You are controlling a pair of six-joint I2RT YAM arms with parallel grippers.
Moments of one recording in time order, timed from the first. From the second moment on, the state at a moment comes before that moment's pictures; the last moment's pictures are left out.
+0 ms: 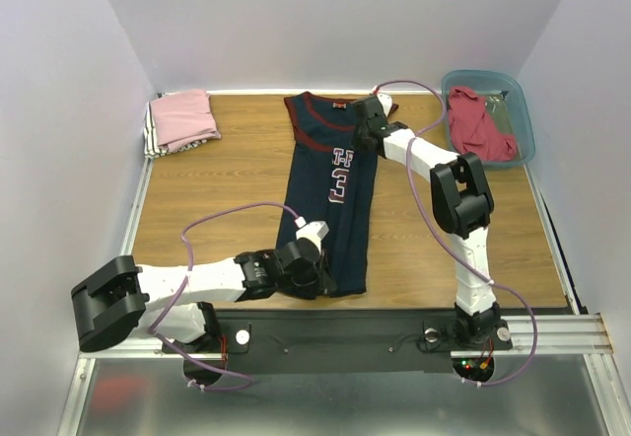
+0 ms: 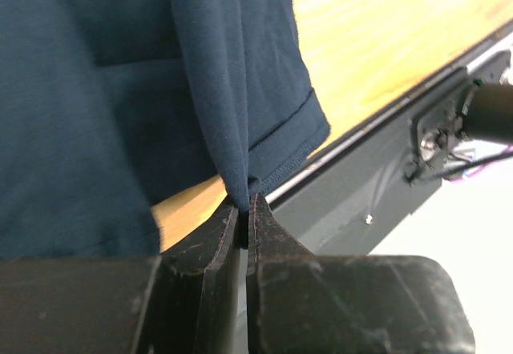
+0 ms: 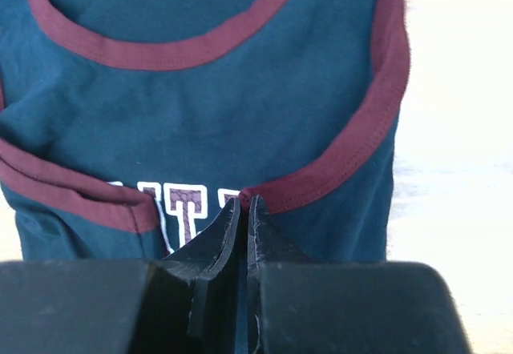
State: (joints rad) left arm -1.16 1.19 0.51 -0.06 -0.03 -0.96; right arm 0.44 2.21 1.75 -0.28 0.31 0.60
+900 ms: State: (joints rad) left arm -1.13 1.07 0.47 -0.21 -0.08 -1.02; right arm 0.49 2.35 1.94 -0.28 0.27 0.60
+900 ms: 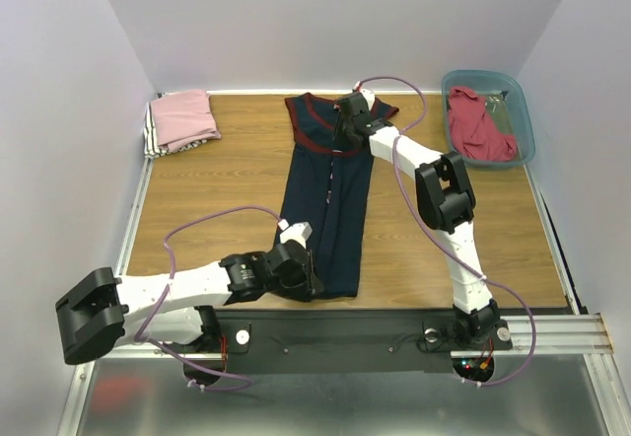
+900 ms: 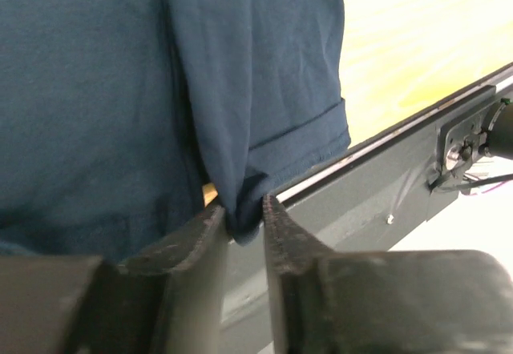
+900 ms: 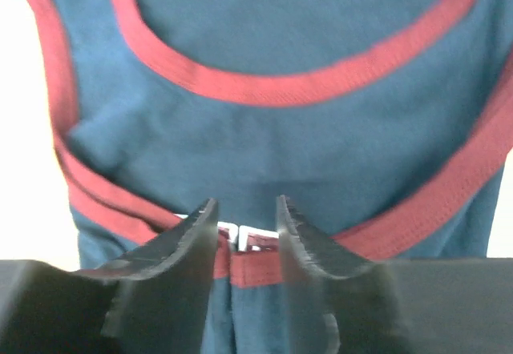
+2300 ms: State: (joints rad) left arm -0.59 2.21 1.75 -0.43 -0.01 -0.38; right arm 0.52 1.68 1.06 -0.09 0.22 0.68
